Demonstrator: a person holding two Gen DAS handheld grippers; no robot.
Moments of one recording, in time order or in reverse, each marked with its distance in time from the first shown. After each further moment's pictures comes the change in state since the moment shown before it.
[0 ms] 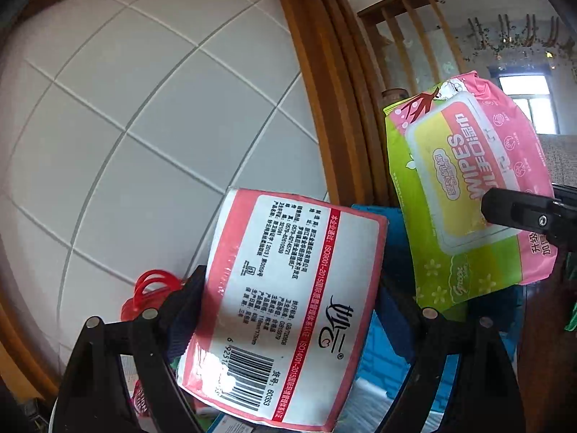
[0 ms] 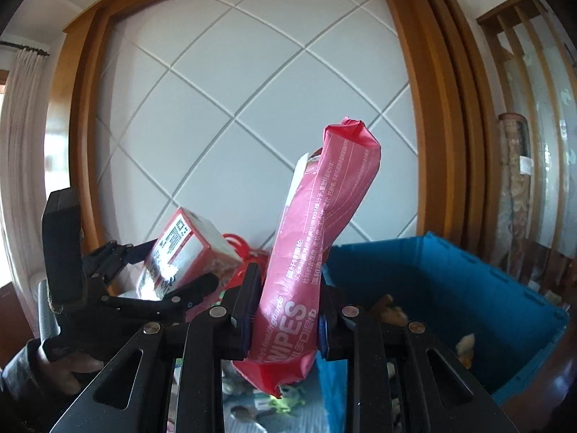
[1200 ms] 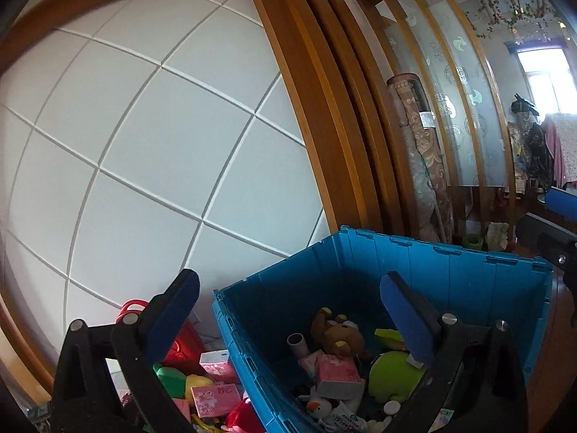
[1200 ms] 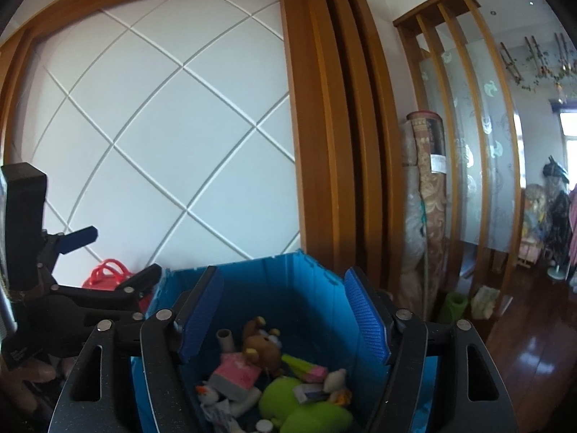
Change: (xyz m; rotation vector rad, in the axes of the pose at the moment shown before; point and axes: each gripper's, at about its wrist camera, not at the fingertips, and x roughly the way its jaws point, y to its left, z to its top) left arm 0.088 -0.184 0.068 0.038 0.025 0.181; right arm 0.002 -0.201 0.010 0.077 -0.043 -0.314
